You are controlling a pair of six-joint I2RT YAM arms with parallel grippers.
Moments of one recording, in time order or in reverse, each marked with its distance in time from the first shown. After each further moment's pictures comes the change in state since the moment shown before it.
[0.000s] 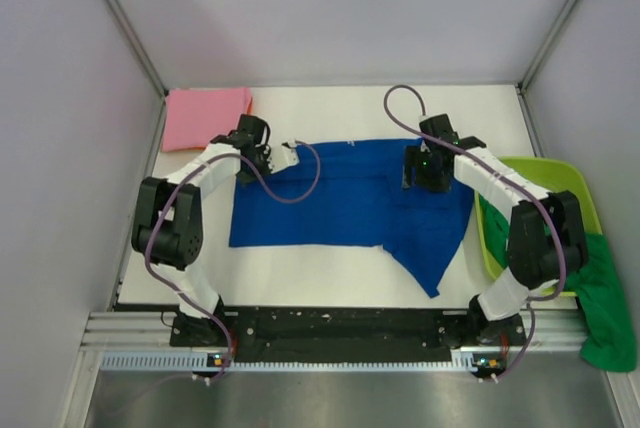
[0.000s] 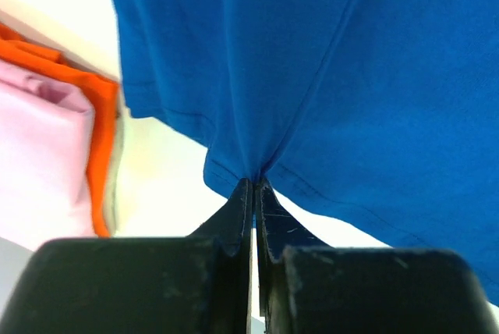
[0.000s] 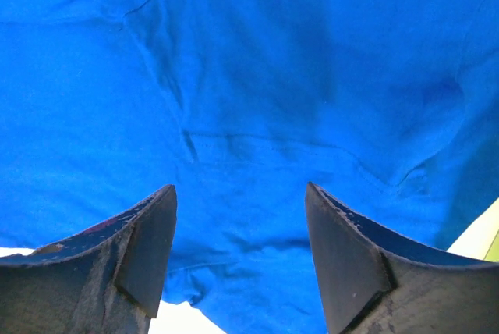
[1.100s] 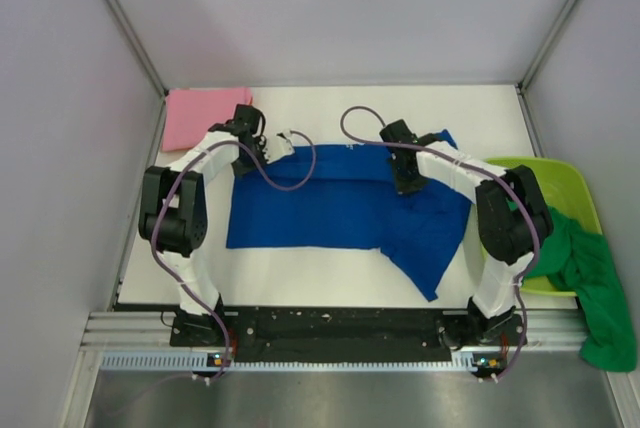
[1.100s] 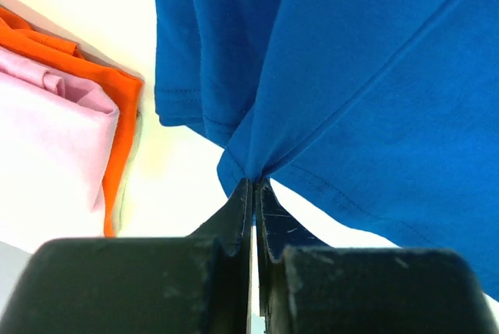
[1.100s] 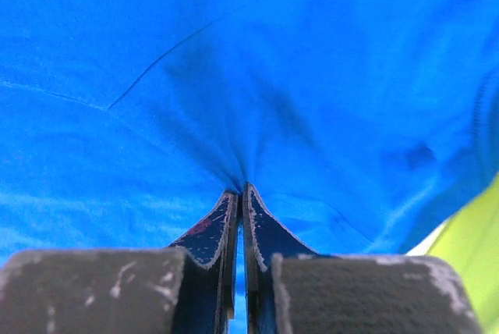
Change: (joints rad) left arm 0.046 0.115 0.129 -0.077 0.003 0.002; right arm 0.172 0.271 0.151 -0.047 0.270 -0.143
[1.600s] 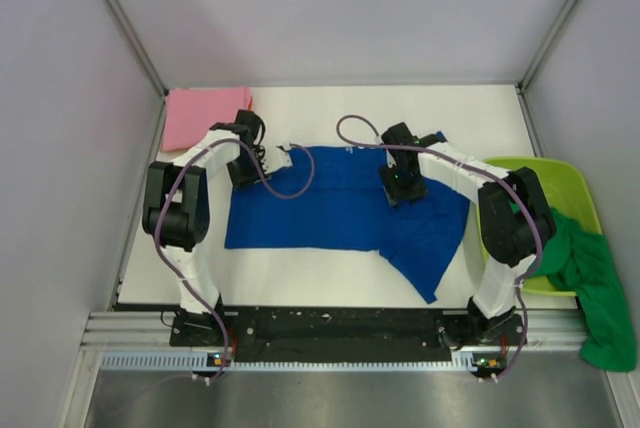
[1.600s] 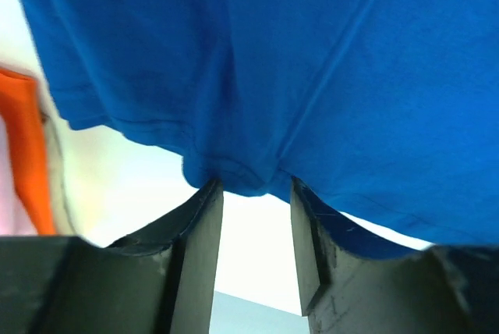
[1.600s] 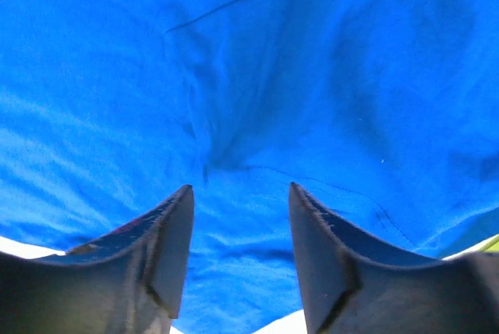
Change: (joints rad) left arm 0.010 0.040 0.019 -0.134 0.008 0.045; right arm 0.000 -0.050 -0.014 -0.084 -0.190 -0.071
